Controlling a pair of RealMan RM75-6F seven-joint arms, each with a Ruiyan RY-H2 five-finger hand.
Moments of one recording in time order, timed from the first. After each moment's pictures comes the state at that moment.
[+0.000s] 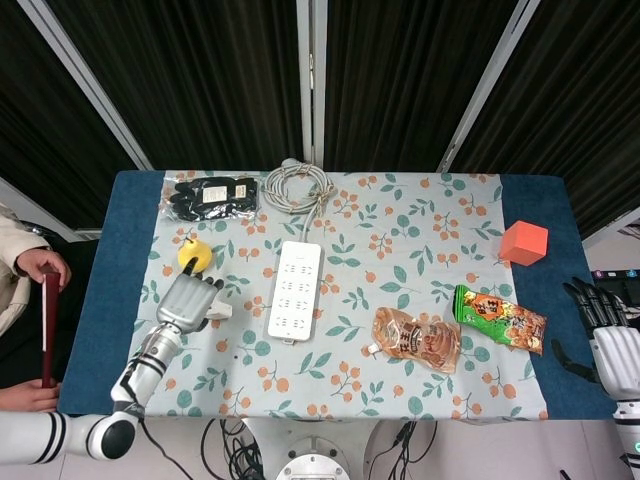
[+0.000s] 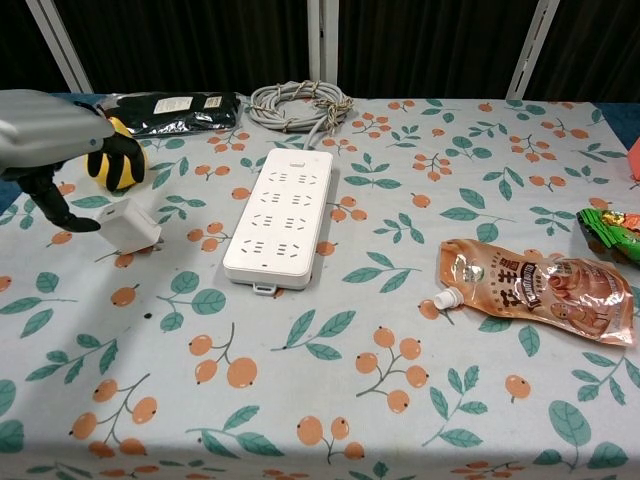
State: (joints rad) left arm -0.79 -1.34 0.04 -1.83 0.84 1.18 0.76; right arm 0.07 -1.09 0.04 -1.47 -1.58 1.52 0.30
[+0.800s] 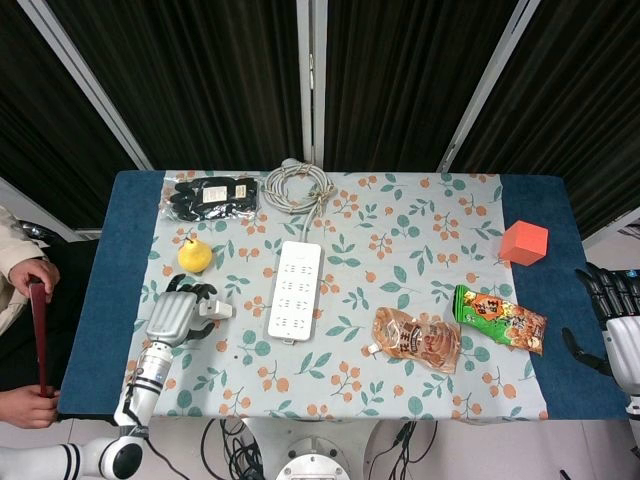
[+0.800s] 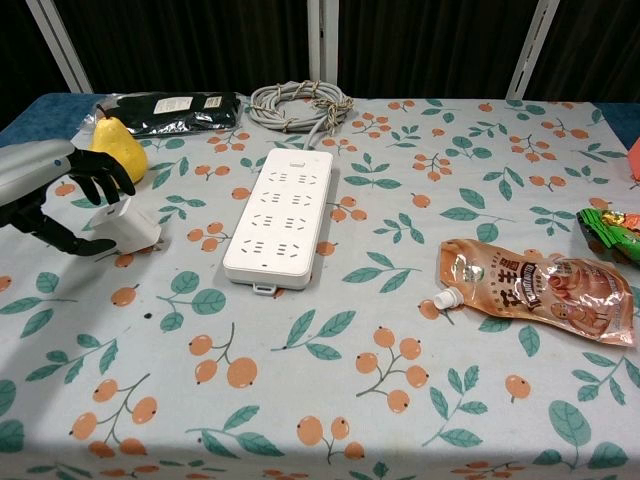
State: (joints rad) left arm -0.53 -1.57 -0.04 -1.55 1.10 1.25 0.30; right arm 0.07 -1.01 0.07 -1.56 -1.58 1.56 0.22
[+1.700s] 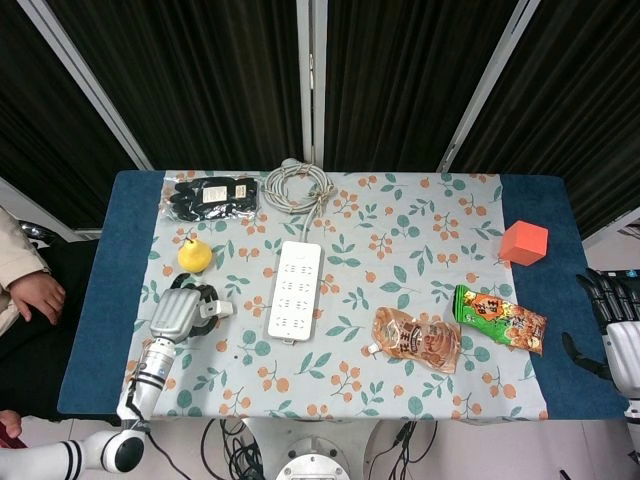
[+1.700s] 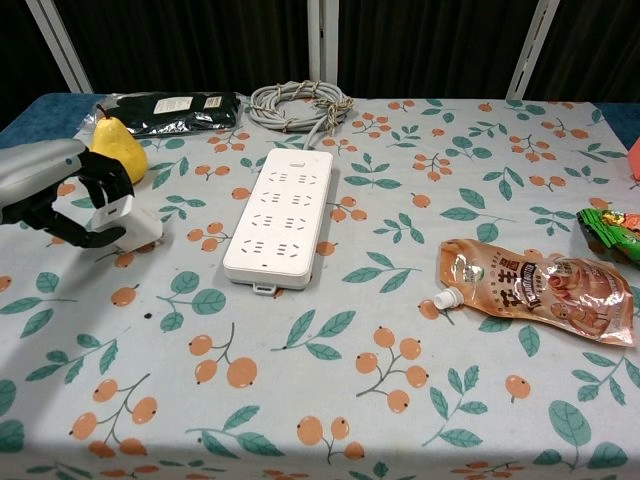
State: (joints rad) left arm -0.52 -1.57 -0.09 -1.51 1.15 1.17 0.29; right arm 0.06 -1.04 0.06 -1.54 -1.57 1.56 0.25
